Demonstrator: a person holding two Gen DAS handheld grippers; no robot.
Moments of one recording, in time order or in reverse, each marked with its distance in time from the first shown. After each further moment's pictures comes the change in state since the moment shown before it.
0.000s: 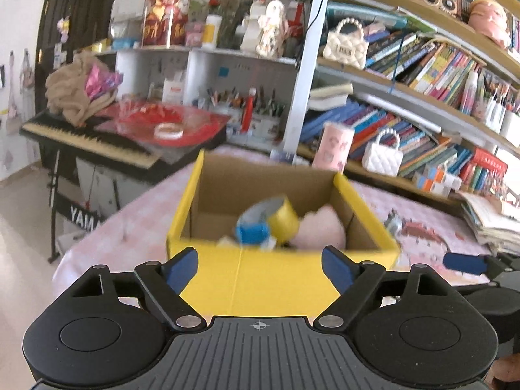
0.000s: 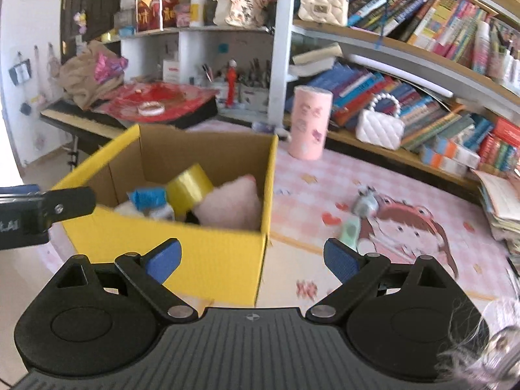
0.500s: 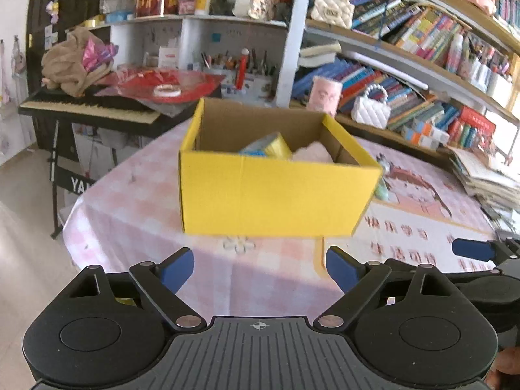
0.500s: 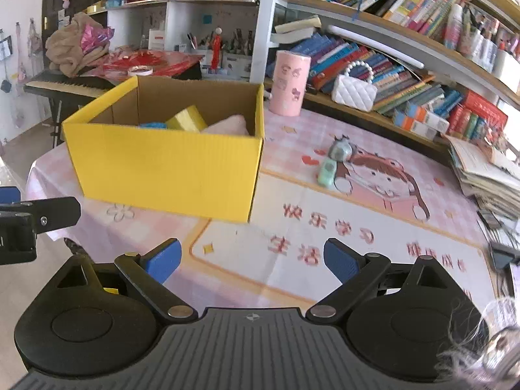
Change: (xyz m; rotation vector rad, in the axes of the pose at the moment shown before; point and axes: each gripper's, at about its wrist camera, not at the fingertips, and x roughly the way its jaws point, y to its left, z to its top) left arm -0.041 0.004 -0.050 0.047 0.121 -0.028; right arm -0.045 0.021 -0.061 0.011 0.092 -0.095
